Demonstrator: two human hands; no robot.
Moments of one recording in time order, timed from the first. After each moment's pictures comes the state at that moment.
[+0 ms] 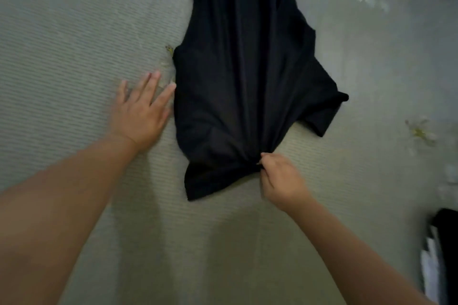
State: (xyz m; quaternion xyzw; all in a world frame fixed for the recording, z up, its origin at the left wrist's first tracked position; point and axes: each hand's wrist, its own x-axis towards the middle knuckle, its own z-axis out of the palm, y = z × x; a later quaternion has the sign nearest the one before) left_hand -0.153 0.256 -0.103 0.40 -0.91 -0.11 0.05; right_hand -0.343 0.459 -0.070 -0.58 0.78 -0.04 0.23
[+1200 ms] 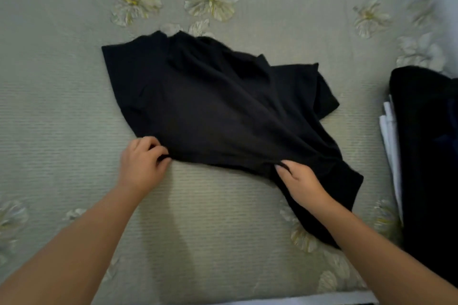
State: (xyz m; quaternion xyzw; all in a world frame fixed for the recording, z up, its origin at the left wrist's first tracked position) left_hand -0.075 0.511 -0.079 0.37 -0.91 -0.19 -0.01; right_hand -0.293 0.716 -0.045 -0.30 0.85 -0.25 0.36
